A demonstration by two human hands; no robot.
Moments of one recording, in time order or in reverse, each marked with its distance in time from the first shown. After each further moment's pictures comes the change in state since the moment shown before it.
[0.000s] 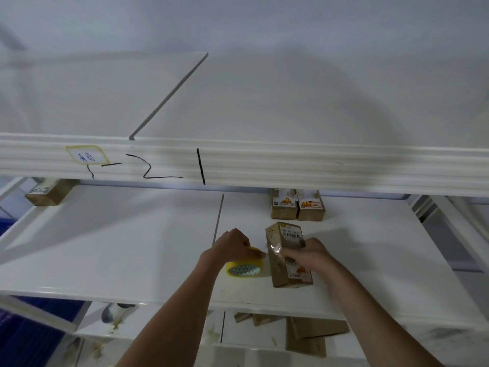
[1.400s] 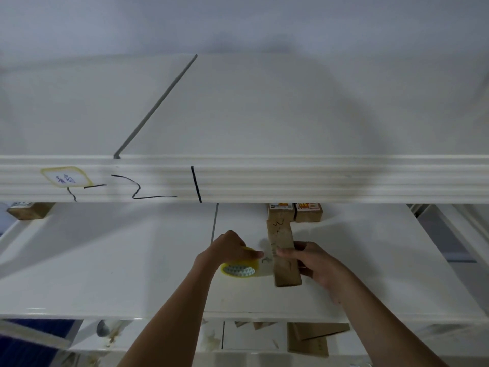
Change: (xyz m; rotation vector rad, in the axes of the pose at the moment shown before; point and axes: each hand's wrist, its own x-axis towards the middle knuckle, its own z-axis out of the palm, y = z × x) left_hand 0.018 -0.004 -0.012 0.034 -0.051 -0.050; right_hand -0.016 -0.011 -0.005 0.452 -0.276 -0.066
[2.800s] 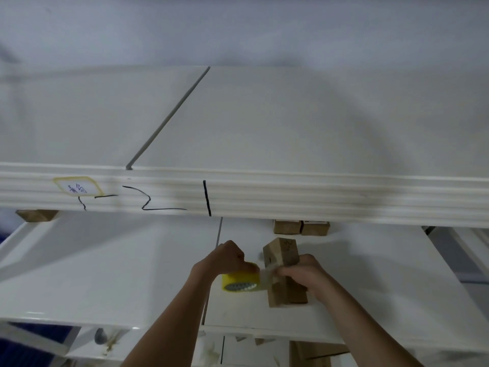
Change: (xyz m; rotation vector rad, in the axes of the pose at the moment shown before) left_hand 0.000 -0.017 -0.009 -0.053 -0.001 0.045; right_hand 0.030 0.004 0.018 -0.333 0.225 0.109
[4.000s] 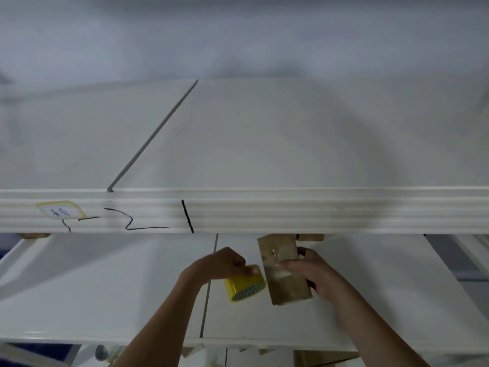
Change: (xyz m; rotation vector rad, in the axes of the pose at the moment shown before) left_hand -0.003 0.006 -0.015 -0.095 -0.146 0.093; right_hand -0.008 -0.014 -0.028 0.280 -0.111 -0.109
